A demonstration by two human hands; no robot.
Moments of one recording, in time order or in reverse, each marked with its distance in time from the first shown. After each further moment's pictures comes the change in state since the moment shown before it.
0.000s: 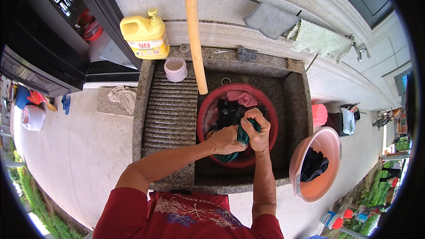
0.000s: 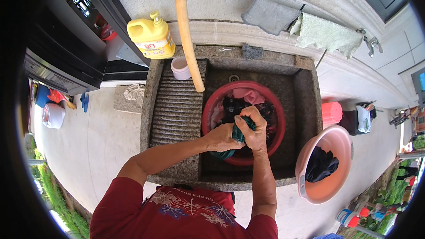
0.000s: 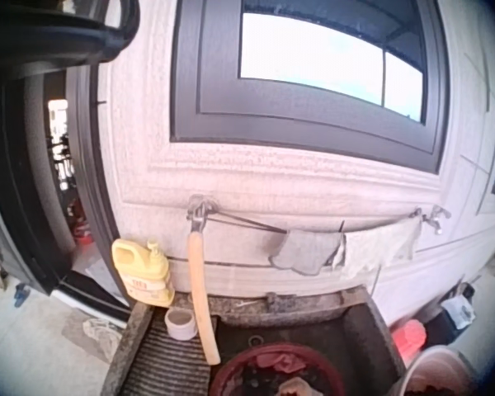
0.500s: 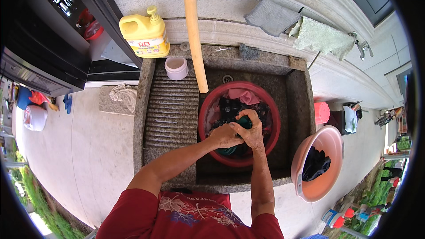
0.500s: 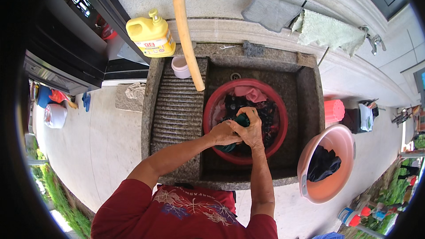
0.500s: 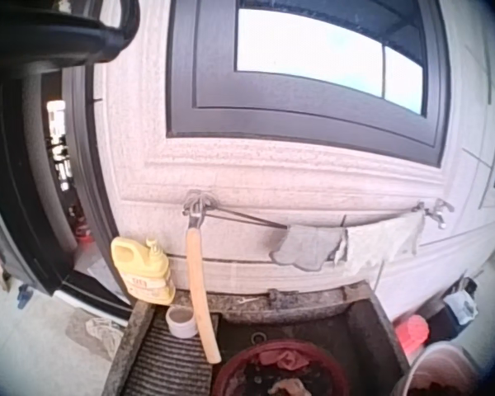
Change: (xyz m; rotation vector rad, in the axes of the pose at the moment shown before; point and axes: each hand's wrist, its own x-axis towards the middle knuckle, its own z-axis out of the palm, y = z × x) left_hand 0.027 -0.030 0.006 0.239 -0.036 -0.093; right_hand -0.008 0.036 0.006 -0.290 0.014 0.048
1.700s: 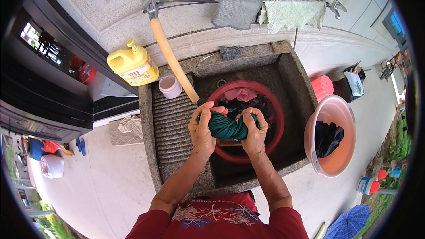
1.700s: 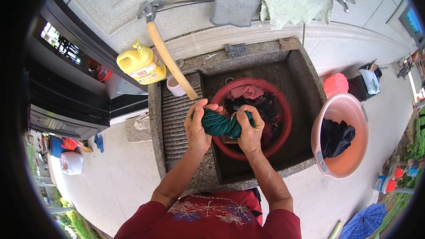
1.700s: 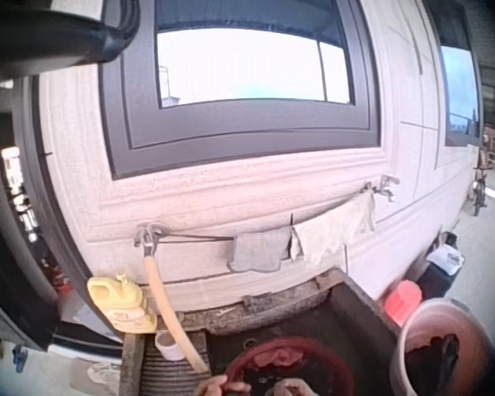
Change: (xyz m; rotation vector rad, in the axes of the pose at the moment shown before) left_hand -0.063 0.037 -0.031 -1.323 0.734 0.471; right_hand -0.024 -0.056 0.014 0.947 0.422 0.265
